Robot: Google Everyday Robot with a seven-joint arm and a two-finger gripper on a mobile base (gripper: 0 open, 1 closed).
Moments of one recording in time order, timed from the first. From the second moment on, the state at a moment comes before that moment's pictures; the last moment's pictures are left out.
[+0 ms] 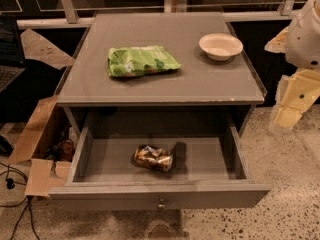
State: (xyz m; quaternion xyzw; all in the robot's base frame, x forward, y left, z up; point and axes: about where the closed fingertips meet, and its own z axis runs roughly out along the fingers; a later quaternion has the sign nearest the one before) arm 0.438 -0.217 0.976 -0.60 0.78 -0.03 0.16
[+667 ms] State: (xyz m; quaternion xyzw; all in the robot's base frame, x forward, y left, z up) arm 0.441 -0.216 0.981 -0.59 0.79 -0.04 0.18
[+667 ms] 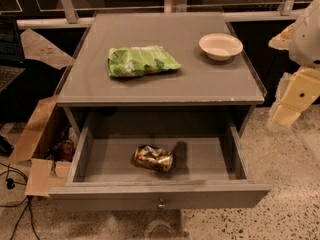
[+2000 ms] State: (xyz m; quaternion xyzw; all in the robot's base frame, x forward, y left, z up) arm 0.457 -0.228 0.991 -0.31 0.86 0.09 0.40
